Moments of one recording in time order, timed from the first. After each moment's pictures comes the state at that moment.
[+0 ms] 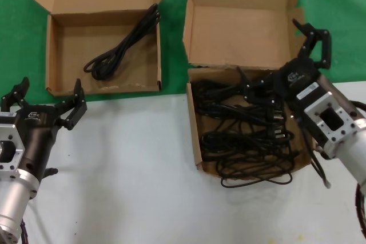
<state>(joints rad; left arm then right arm) 0.00 -0.30 1.60 -1.61 -1.79 0.01 0.00 0.22 0.37 -1.74 1.64 1.69 -0.16 -0.45</state>
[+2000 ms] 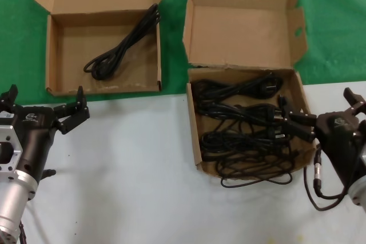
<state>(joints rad) 0.00 -0.30 1.60 -1.60 -1.80 0.00 0.00 0.01 0.30 -1.61 1.60 1.79 -0.01 -0.03</state>
